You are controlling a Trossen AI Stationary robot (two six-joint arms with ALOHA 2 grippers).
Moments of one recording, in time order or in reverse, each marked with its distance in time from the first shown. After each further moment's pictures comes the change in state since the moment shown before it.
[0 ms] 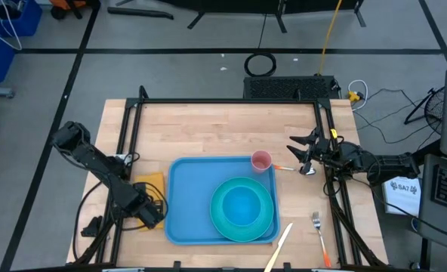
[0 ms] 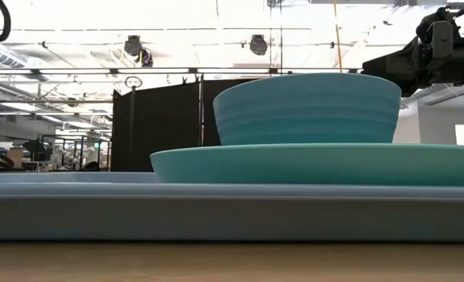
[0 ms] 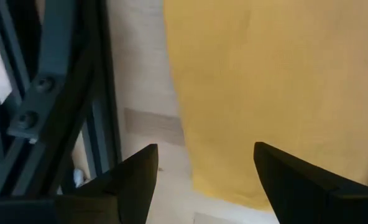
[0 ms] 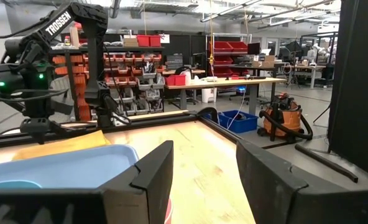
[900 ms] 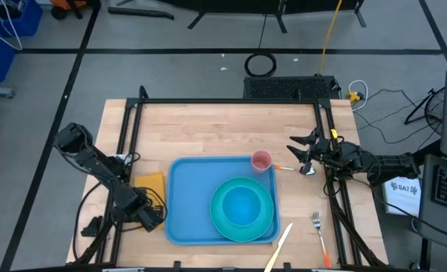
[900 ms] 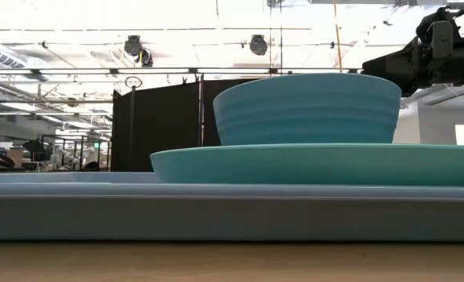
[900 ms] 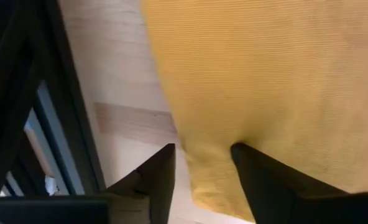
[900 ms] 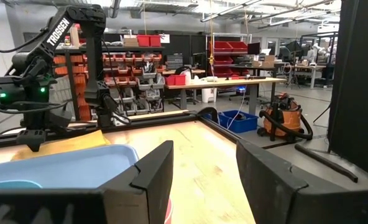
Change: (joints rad) left arm -0.039 0.070 -0.144 0.313 0.015 -0.018; right arm 0.000 0.000 0.000 0.001 0.000 0.000
